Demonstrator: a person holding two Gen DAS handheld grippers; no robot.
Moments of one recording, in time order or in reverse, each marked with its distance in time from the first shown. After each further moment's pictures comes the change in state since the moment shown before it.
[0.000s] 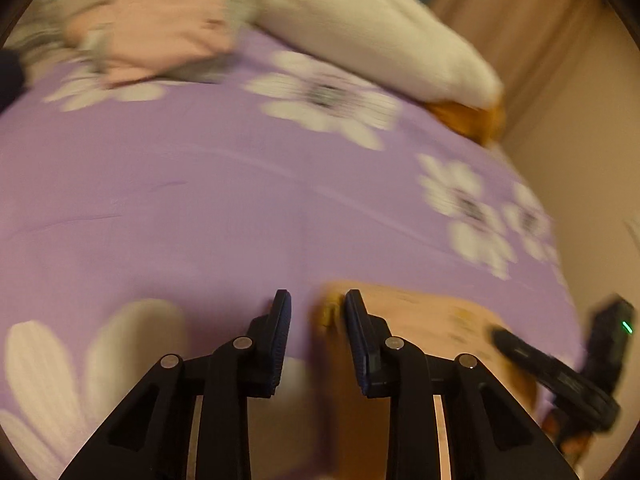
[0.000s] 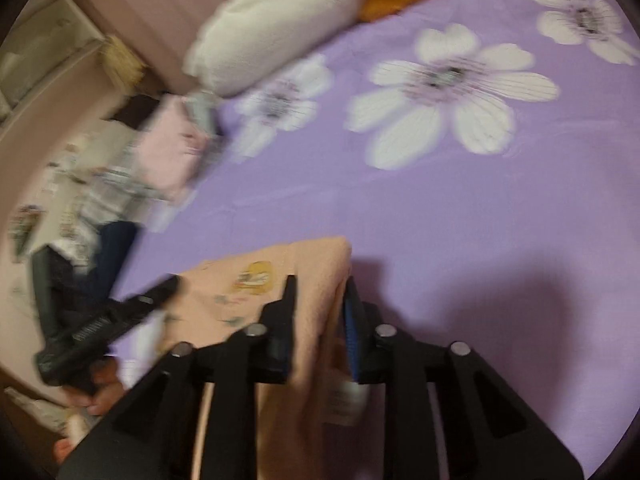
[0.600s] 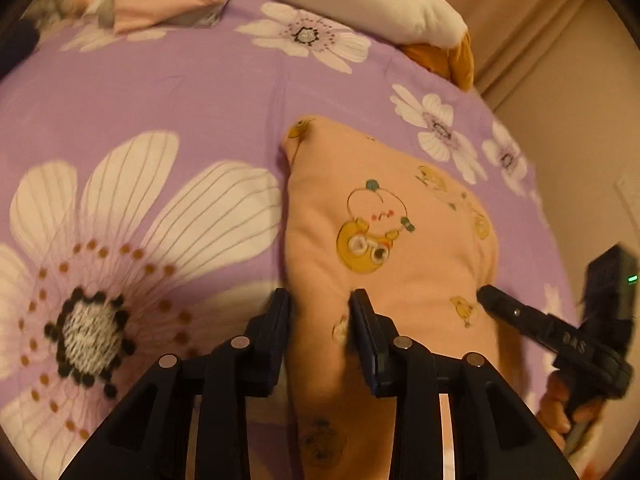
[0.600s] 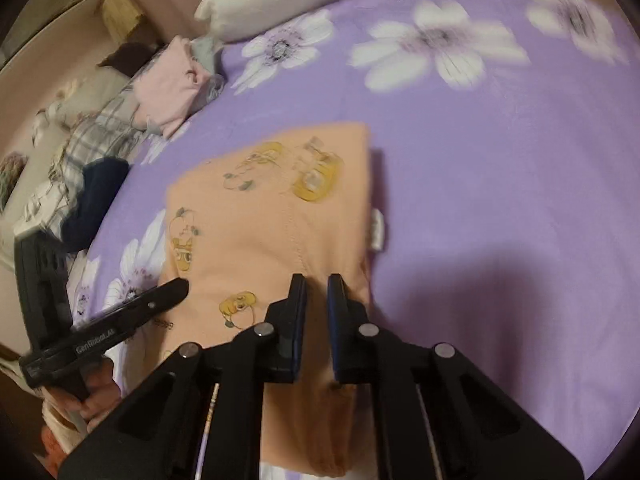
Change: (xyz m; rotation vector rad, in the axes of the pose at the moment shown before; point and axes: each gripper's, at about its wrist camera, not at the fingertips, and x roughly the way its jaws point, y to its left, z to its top) left arm -0.043 -0.014 -0.089 0.017 0.183 -0.094; right arm -0.043 0.002 -0.057 -0.032 0.110 -0.003
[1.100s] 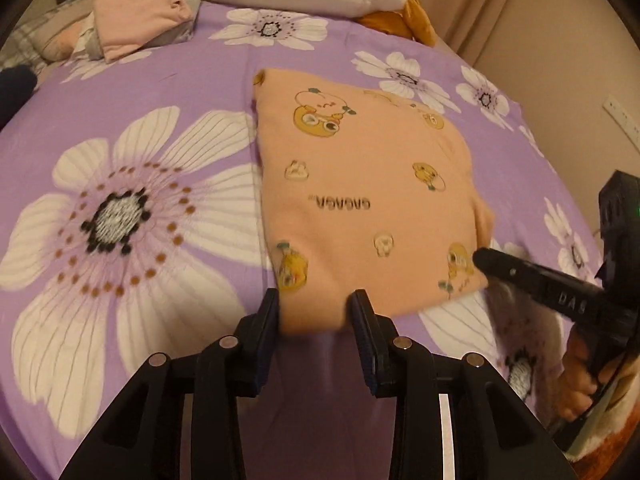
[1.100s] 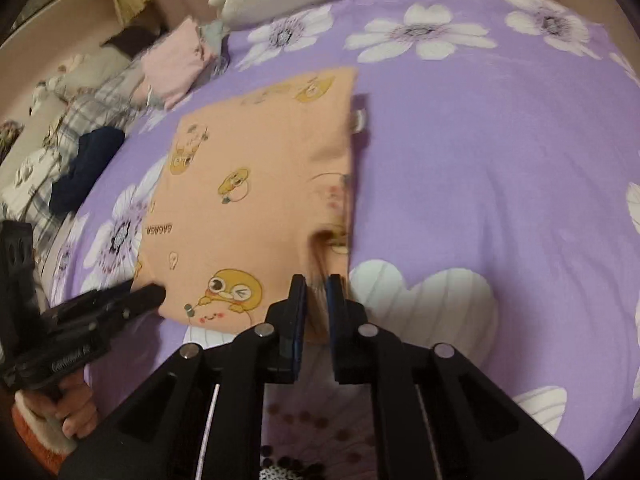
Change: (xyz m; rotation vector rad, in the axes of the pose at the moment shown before) left arm -0.035 -0.033 -0.084 0.210 0.001 0.111; right arm -0.021 0.016 -0.063 -0.107 0.004 -0.130
